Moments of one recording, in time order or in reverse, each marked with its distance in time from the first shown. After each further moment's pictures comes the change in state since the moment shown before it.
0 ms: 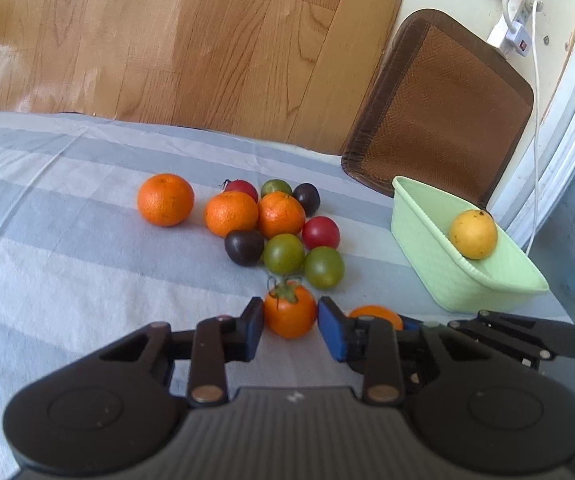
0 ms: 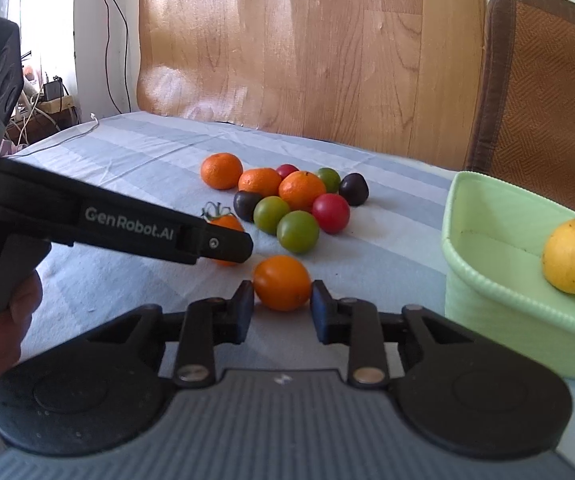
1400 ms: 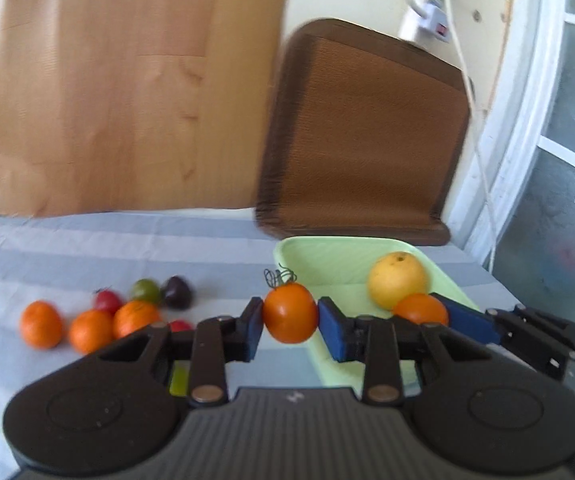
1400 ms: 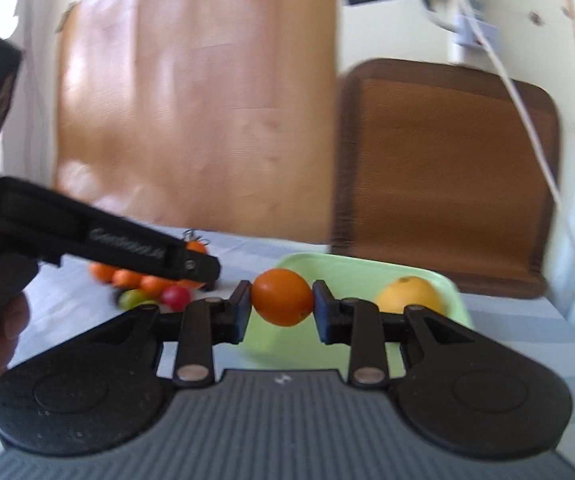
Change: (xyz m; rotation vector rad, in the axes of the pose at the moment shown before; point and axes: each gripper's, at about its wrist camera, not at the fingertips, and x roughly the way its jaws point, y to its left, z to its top) left arm 0.032 -0.121 0.050 0.201 -0.058 -0.033; right arm -0.055 -0.090 0.006 0.157 -0.234 -0.276
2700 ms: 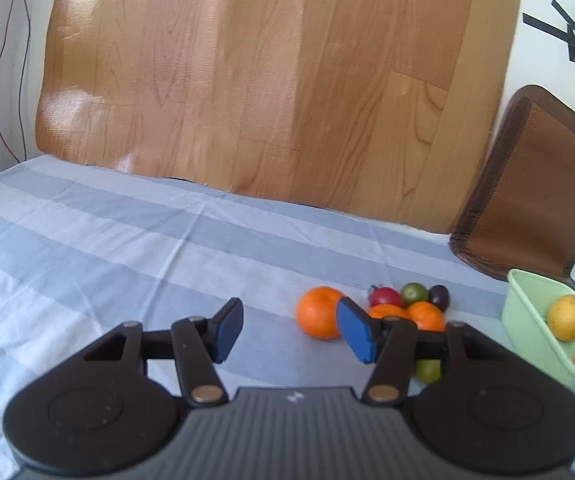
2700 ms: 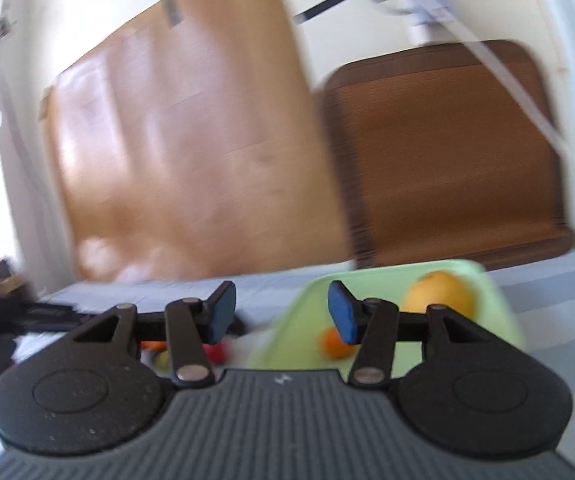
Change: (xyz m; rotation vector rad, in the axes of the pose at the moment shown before) left arm -0.058 0.176 -0.033 -0.233 -0.065 0.295; right arm 0.002 0.040 0.004 0.158 -0.038 0.206
